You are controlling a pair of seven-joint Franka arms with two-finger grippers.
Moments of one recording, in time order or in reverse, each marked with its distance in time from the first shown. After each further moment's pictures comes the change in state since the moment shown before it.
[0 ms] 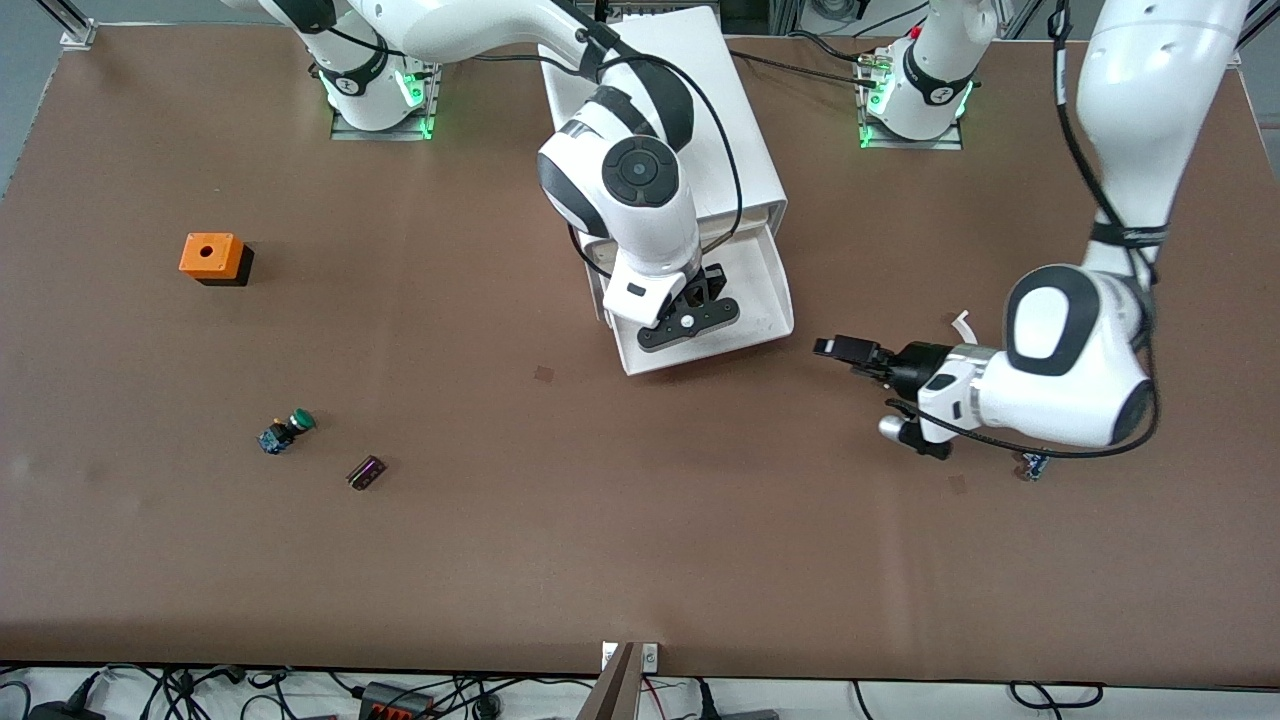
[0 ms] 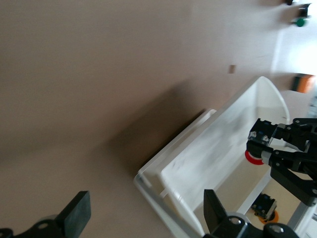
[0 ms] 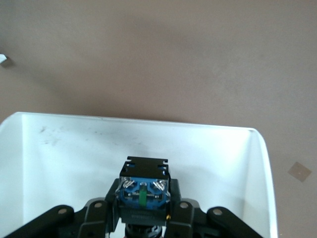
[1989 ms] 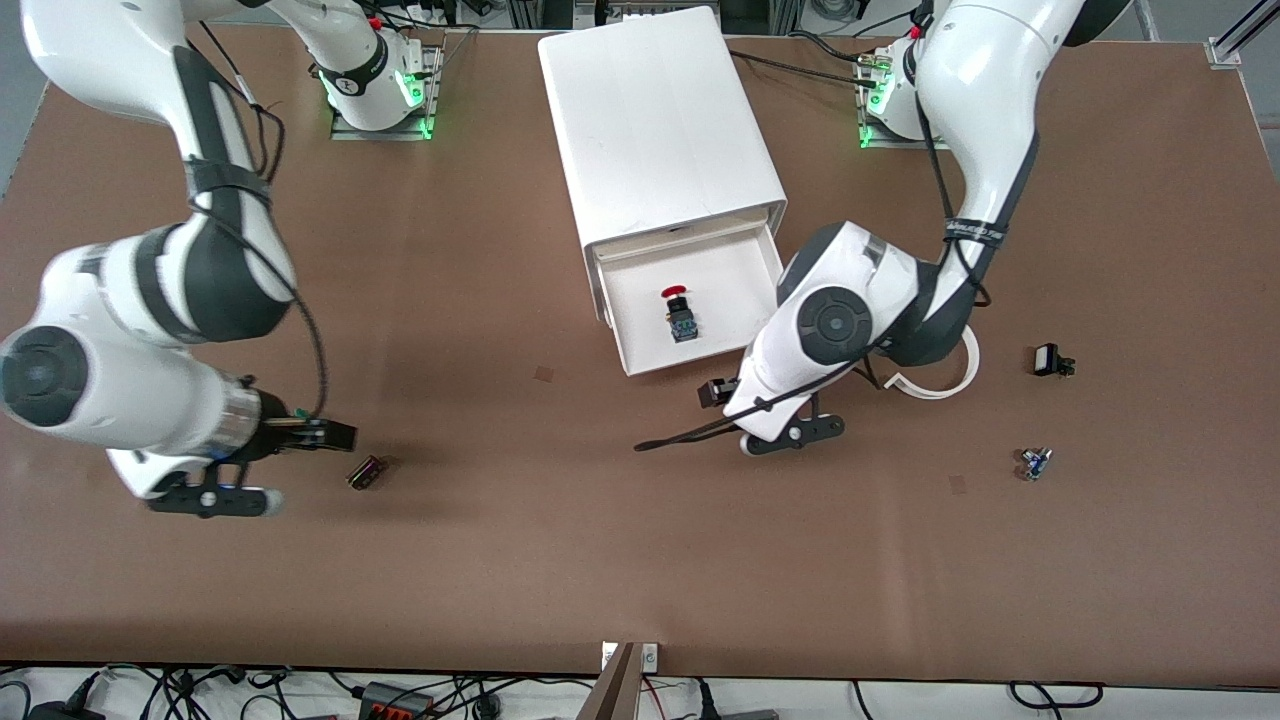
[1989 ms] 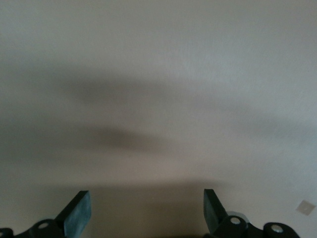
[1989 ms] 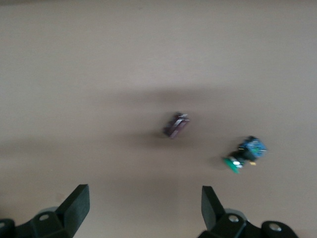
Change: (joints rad) left arm -0.383 0.137 -0.018 0.111 0.503 0.356 -0.939; right arm -0.655 -0.120 -0.045 0.042 -0.007 -0.280 -0.306
